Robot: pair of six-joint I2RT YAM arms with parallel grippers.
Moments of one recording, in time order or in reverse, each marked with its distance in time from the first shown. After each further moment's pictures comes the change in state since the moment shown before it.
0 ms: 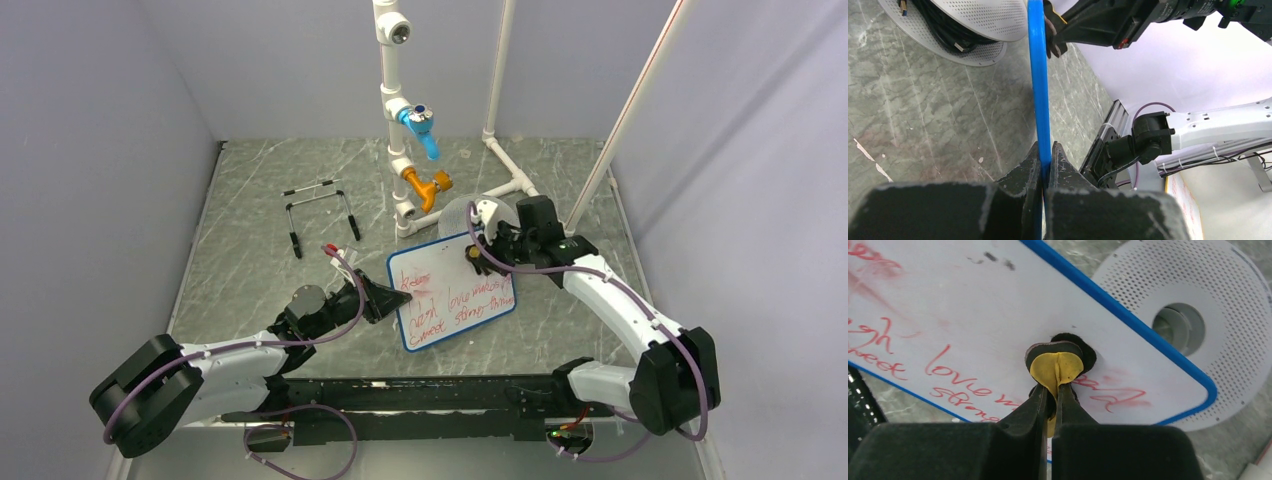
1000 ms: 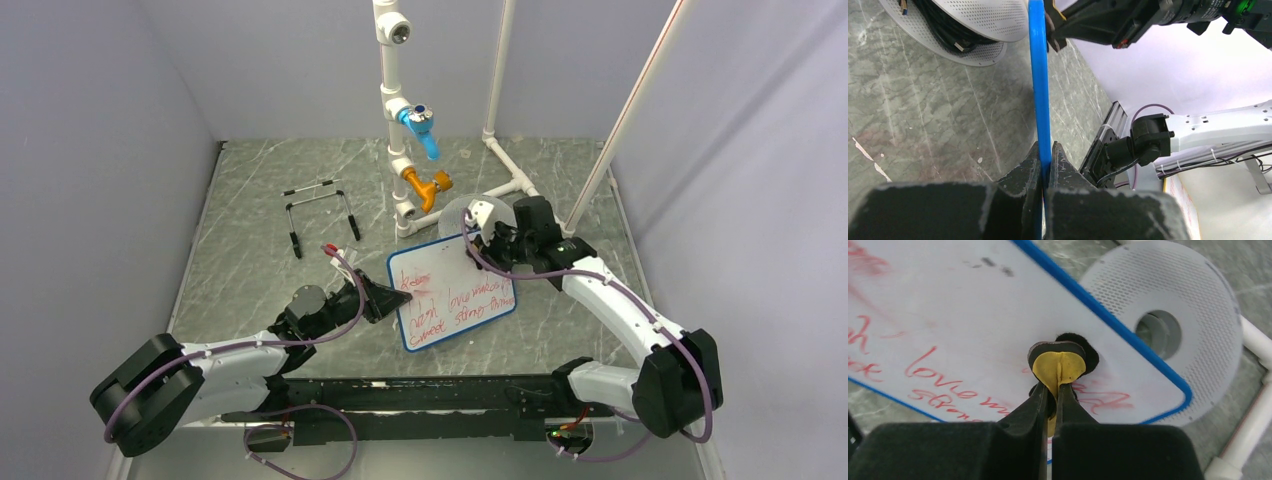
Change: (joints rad) left arm -0.001 0.006 0.000 0.007 -0.007 -0.011; right arm 0.024 -0.015 -0.002 0.041 0.117 -0.023
